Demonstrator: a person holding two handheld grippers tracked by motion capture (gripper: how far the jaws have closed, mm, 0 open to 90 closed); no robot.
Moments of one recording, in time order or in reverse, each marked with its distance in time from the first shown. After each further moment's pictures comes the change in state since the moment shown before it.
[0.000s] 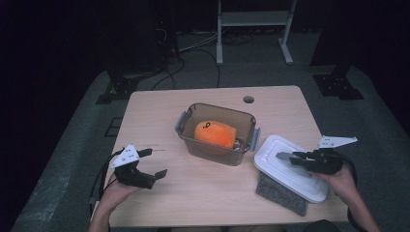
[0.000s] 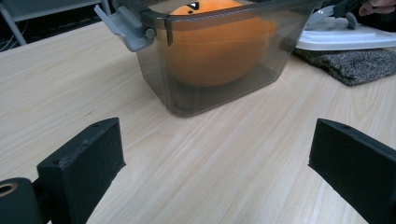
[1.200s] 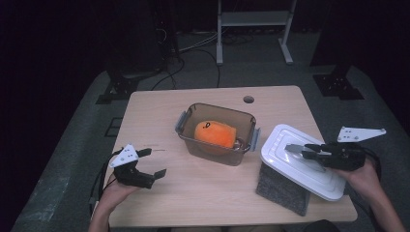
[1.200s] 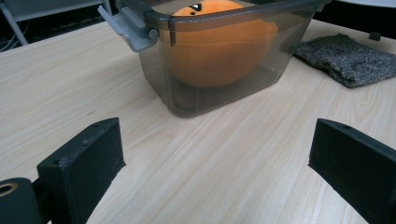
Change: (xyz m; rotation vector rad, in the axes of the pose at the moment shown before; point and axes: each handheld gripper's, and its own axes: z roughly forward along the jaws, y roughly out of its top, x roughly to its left) left arm 0.002 -0.001 -0.002 -0.005 0.003 -0.007; right arm 0.029 0.046 -0.060 -0.046 -0.002 -0.097
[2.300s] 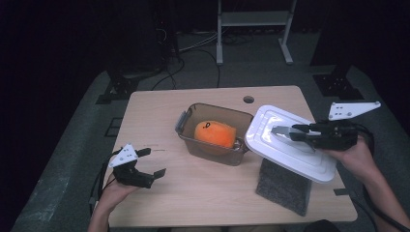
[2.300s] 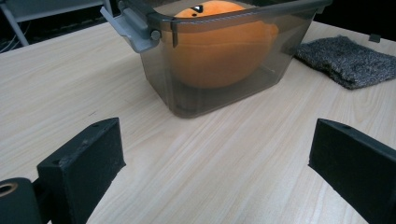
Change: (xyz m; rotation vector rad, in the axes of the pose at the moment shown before) left arm 0.001 0.000 -0.001 -0.008 0.000 -0.005; right arm 0.021 0.084 0.007 -0.039 0.081 -0.110
